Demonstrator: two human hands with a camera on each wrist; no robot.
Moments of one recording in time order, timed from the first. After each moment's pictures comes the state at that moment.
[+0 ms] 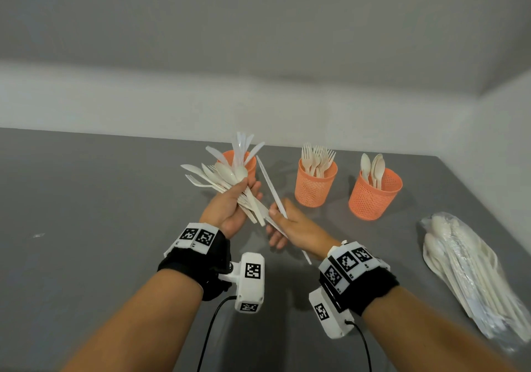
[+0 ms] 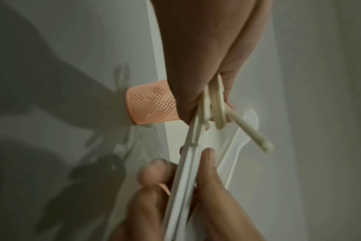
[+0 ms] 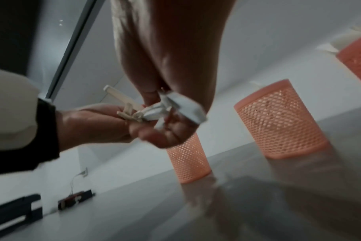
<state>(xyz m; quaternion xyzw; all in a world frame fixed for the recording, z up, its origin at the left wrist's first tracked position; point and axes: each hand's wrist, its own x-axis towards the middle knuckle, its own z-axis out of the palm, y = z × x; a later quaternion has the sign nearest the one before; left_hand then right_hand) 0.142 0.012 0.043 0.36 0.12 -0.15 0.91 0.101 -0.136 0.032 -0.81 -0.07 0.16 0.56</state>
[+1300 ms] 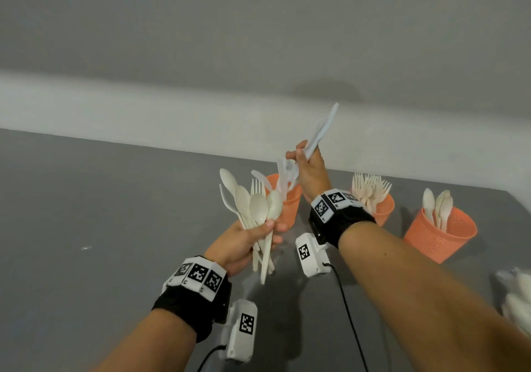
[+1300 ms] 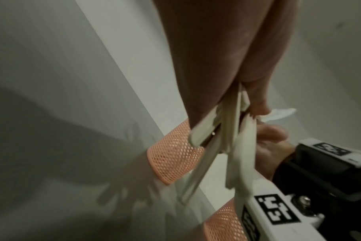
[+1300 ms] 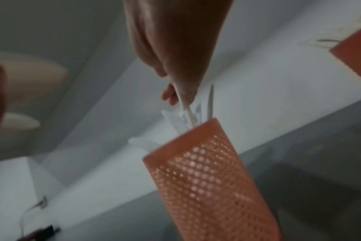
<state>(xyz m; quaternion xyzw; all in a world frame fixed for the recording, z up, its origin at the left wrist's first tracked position) 0.141 0.081 0.037 0.55 -0.01 -0.18 0.81 0.260 -0.062 0.072 -0.71 -0.06 -0.11 0.69</state>
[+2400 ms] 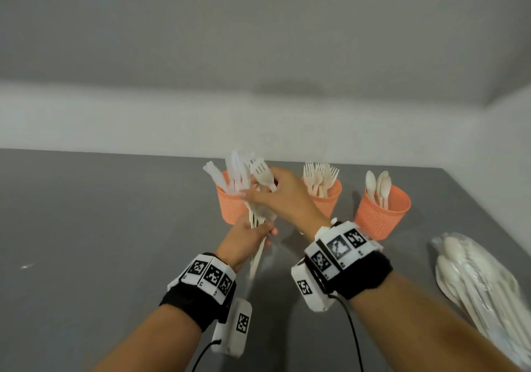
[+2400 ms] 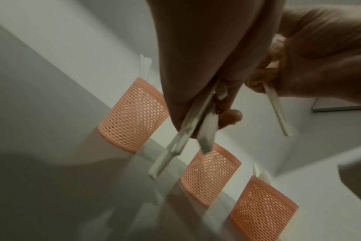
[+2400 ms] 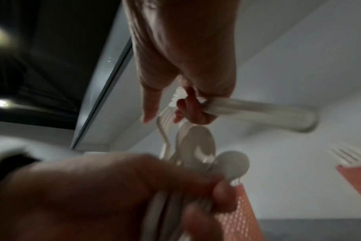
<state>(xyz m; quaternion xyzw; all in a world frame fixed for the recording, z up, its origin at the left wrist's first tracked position) 0.138 -0.003 0.033 0.71 -0.05 -0.12 0.69 0.143 -0.105 0.114 -0.83 -0.10 -0.03 0.55</state>
